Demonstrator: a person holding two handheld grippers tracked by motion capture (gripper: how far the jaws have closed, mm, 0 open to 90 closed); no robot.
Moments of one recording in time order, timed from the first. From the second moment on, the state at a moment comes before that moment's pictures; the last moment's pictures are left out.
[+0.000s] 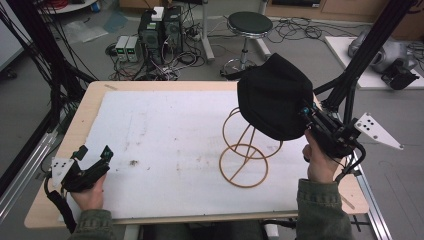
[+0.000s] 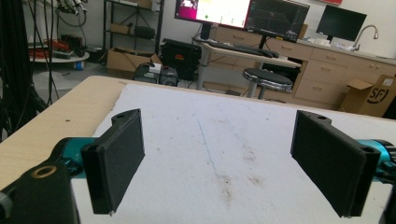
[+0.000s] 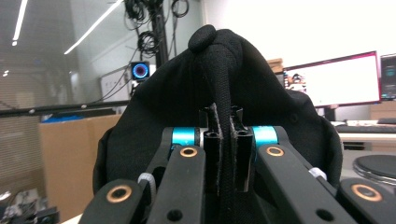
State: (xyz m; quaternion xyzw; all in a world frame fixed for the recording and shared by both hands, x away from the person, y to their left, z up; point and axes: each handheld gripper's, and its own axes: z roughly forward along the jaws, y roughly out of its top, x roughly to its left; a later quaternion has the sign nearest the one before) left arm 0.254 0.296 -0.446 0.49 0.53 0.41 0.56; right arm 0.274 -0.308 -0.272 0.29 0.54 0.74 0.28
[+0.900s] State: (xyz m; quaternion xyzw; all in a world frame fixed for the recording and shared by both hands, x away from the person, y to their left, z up) left arm 0.253 0.296 -0.445 0.49 0.53 0.41 0.56; right arm 0.285 -0.283 -0.277 0.26 0.63 0.70 0.22
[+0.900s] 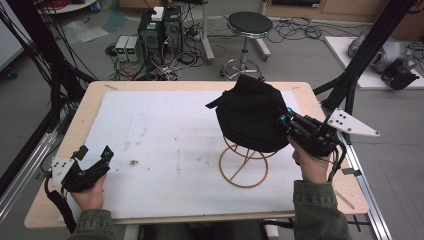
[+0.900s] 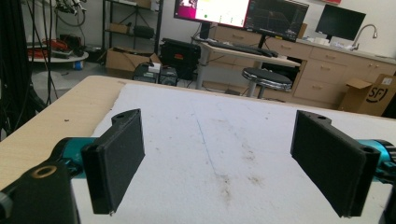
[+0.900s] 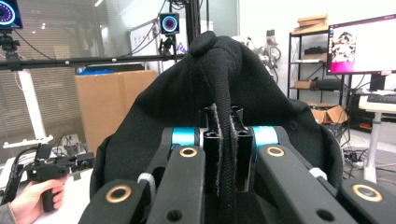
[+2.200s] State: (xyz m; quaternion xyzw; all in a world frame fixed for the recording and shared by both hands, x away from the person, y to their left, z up) left arm 0.256 0.294 -0.446 0.49 0.53 0.41 0.56; right arm 0.290 -0.279 -0.290 0.27 0.68 0.66 0.19
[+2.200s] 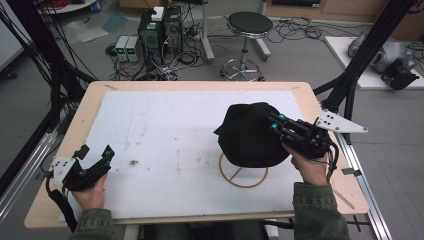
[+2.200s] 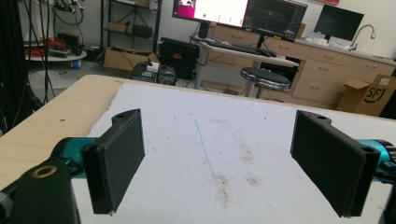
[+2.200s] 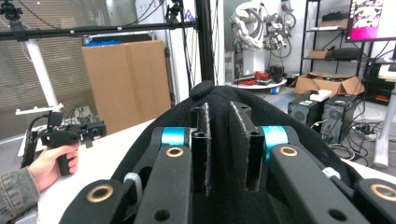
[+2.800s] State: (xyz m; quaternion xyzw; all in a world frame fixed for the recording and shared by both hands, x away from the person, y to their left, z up) left arm 0.256 0.294 -0.446 0.49 0.53 0.41 0.56; right arm 0.290 -0.282 -0.289 0.28 0.67 0.66 0.20
